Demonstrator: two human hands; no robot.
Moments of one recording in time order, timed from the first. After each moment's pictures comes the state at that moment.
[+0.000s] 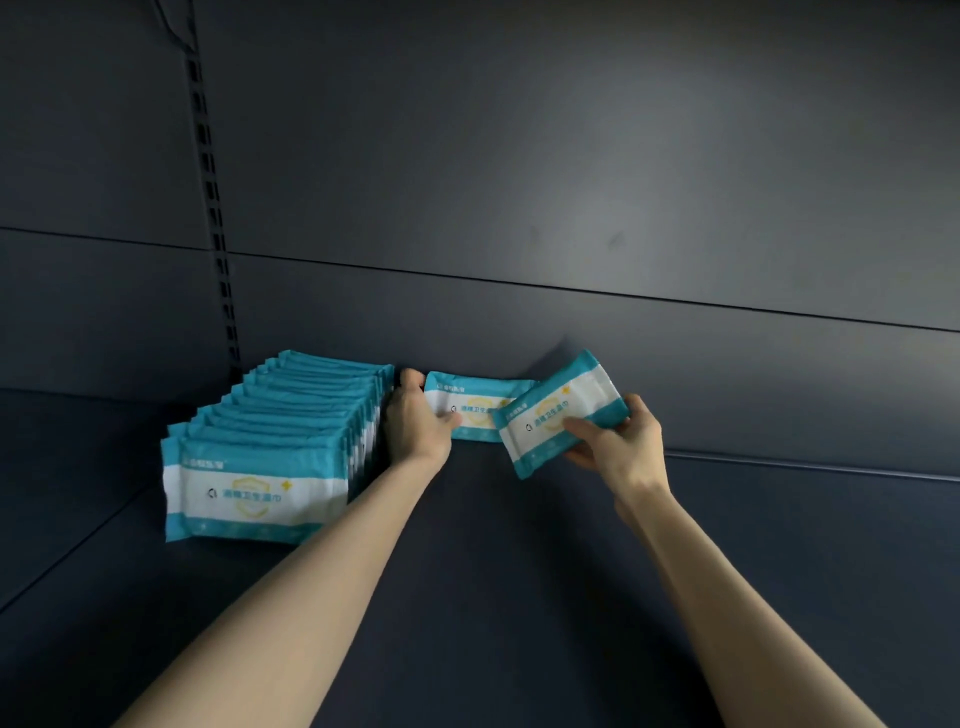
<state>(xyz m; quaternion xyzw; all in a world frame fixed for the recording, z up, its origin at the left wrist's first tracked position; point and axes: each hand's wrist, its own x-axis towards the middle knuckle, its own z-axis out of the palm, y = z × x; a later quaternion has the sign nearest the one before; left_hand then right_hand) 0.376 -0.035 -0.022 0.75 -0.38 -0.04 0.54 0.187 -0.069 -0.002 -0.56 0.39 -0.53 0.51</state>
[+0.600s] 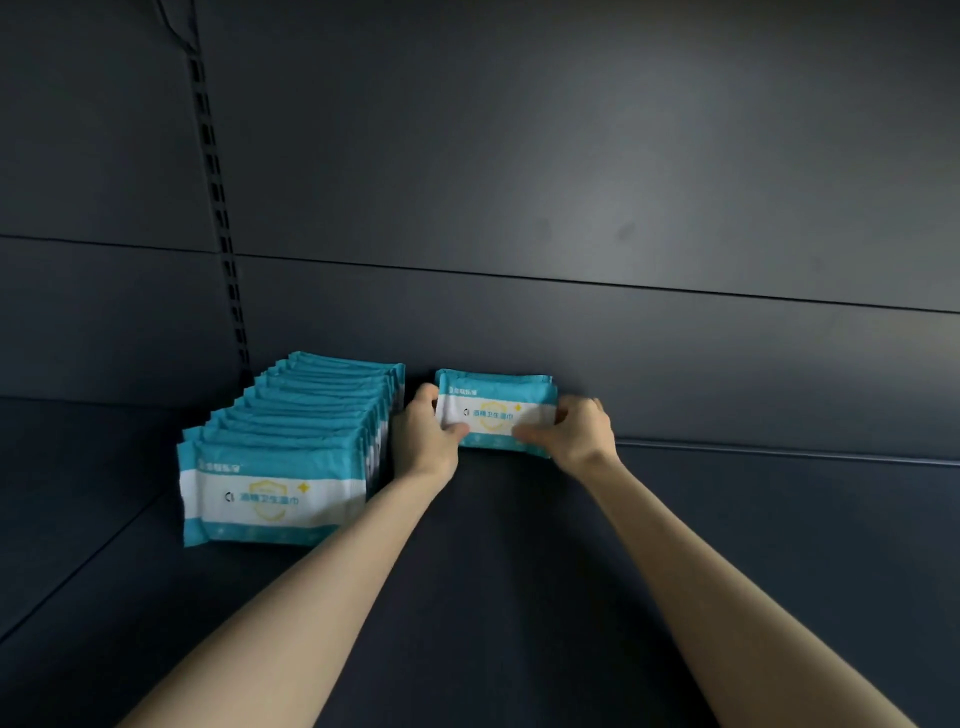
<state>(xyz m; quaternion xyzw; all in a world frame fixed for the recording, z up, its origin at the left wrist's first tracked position) 0.373 -0.010 -0.022 0.74 -0.41 -0.08 0.53 0.235 -0.085 -0.008 -0.74 0.51 -0.33 0.27</state>
